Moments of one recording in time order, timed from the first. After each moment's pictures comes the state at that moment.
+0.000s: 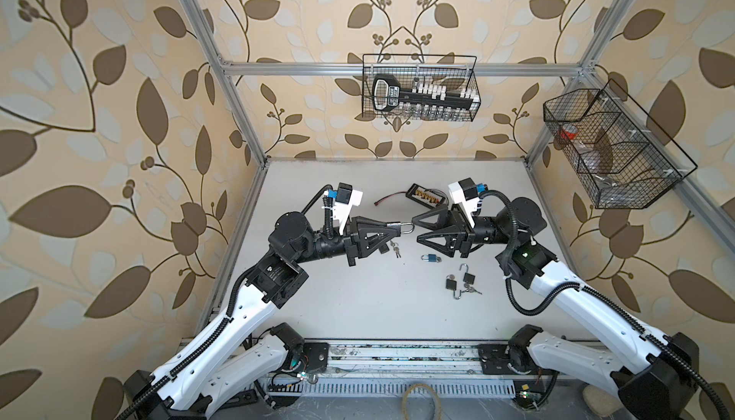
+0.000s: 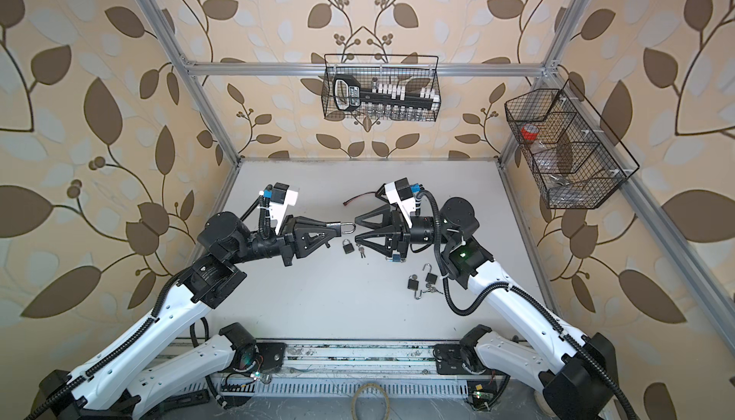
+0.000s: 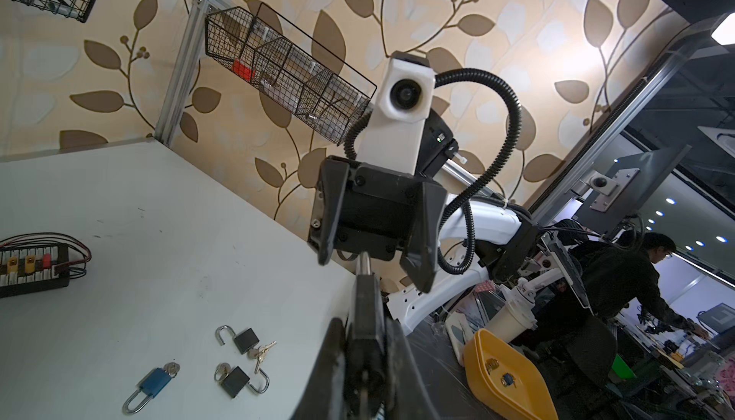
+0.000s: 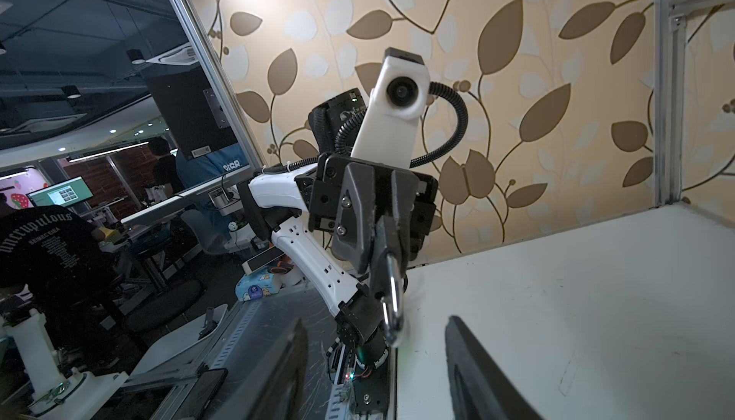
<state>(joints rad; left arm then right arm) -0.59 0.83 0.85 0.13 0.78 -0.63 0.55 1.07 0.87 0.41 -0.99 0.51</state>
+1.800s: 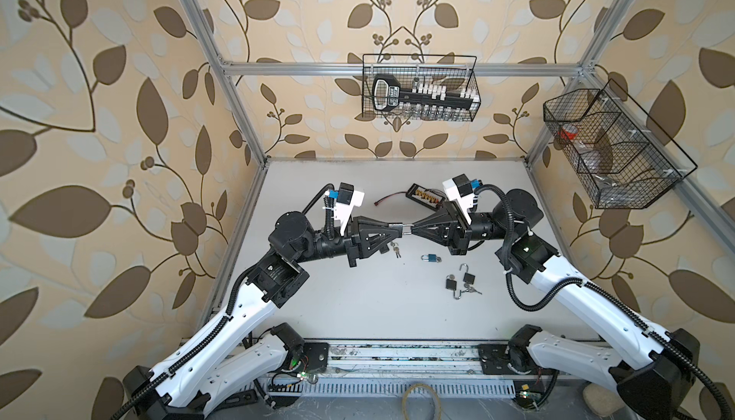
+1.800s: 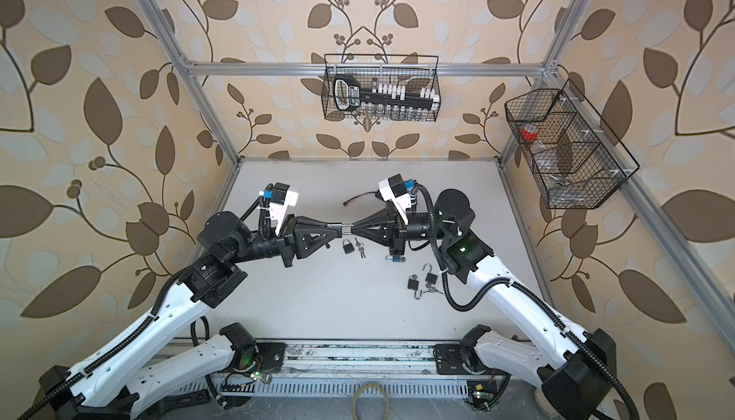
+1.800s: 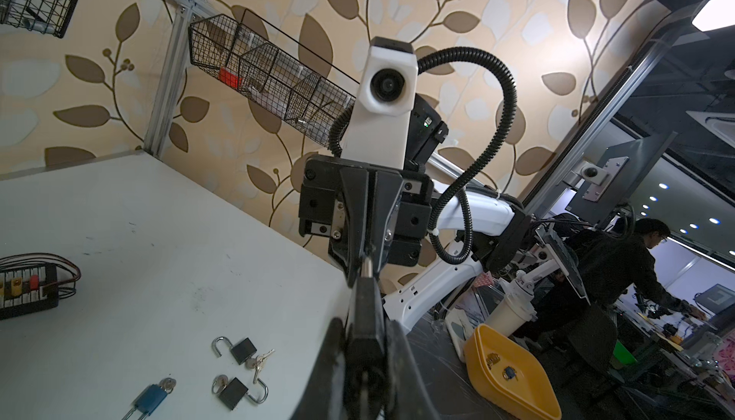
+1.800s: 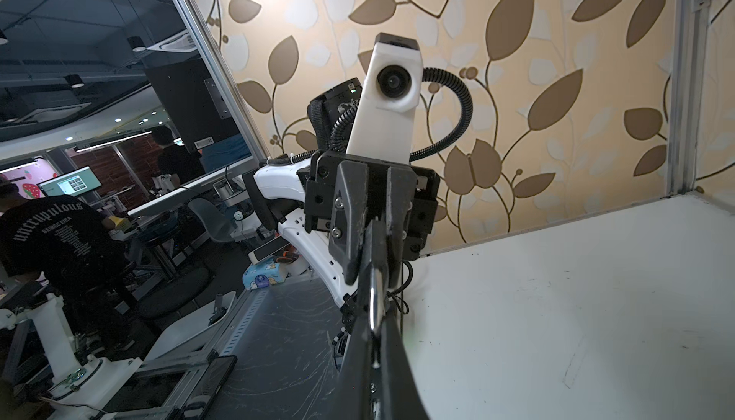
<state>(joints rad) -0.64 0.86 0.86 0.15 0.77 -0.60 0.59 1.09 0.96 0.30 -1.00 0.46</state>
